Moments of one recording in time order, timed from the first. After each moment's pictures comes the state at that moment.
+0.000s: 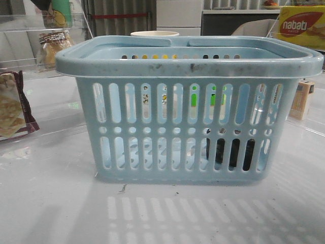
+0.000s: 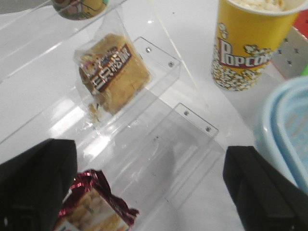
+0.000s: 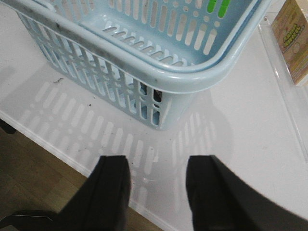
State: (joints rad) left arm -0.20 1.51 -1.27 -0.05 0.44 0.11; right arm 0.48 0.58 -0.65 -0.02 0.75 -0.01
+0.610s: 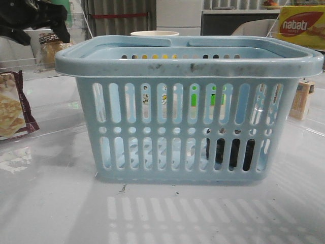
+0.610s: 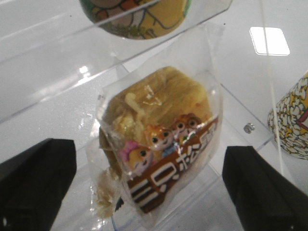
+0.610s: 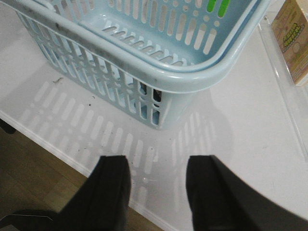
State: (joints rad) left arm -0.11 2.01 -1.68 -0.21 0.40 0.11; right arm 0.48 0.58 -0.65 -0.02 0.75 -0.01
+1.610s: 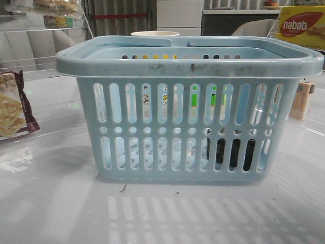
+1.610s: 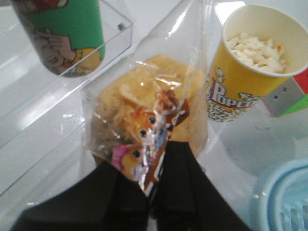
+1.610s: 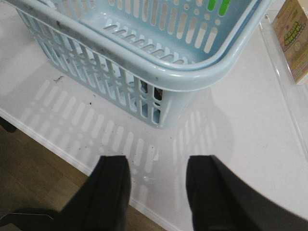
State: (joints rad) left arm -0.14 1.79 -1.85 -0.25 0.84 0.27; right arm 0.48 0.58 -0.65 -0.02 0.75 -0.01
